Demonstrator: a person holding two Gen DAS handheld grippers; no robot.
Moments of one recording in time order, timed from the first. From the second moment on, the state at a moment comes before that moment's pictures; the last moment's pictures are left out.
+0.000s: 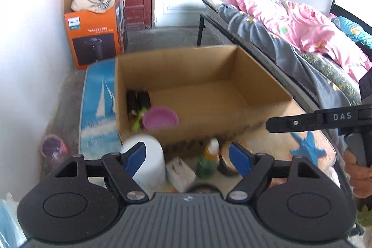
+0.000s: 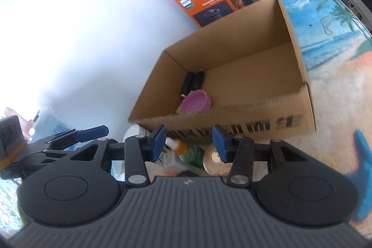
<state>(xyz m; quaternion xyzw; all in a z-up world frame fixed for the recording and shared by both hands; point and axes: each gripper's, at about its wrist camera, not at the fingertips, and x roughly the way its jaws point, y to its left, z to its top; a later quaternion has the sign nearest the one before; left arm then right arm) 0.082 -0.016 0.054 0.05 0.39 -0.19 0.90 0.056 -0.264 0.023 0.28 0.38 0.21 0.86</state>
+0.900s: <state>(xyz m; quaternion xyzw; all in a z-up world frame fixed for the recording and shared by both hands) 0.048 -0.043 -0.066 0.12 0.42 -0.19 0.88 0.059 -0.147 -0.040 0.12 0.45 0.21 0.86</state>
